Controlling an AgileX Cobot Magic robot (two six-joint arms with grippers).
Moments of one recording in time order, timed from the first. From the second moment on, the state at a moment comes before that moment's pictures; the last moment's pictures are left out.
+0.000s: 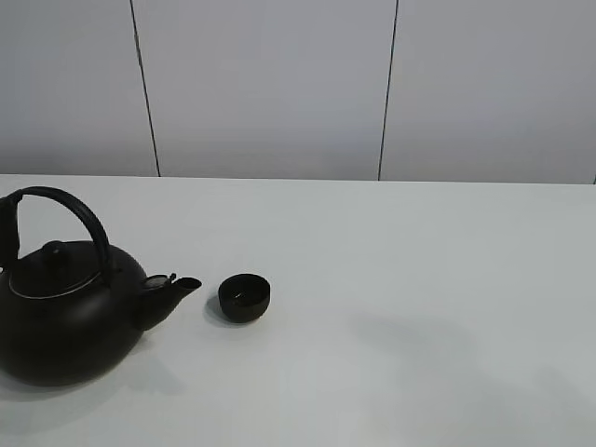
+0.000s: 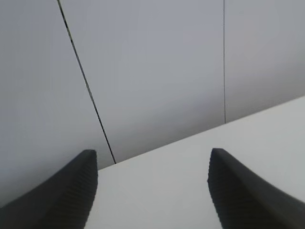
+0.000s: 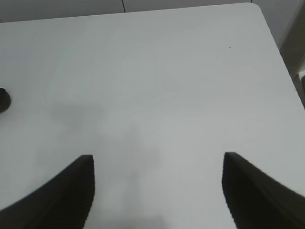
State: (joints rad) left arm -0.37 0.78 -0.56 0.61 0.03 -0.39; right arm -0.05 -0.02 -0.47 0.01 1.08 0.00
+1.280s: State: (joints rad) left arm -0.03 1.22 -0.18 0.70 -0.72 -0.48; right arm -0.05 -0.02 -0.47 0.01 1.08 0.00
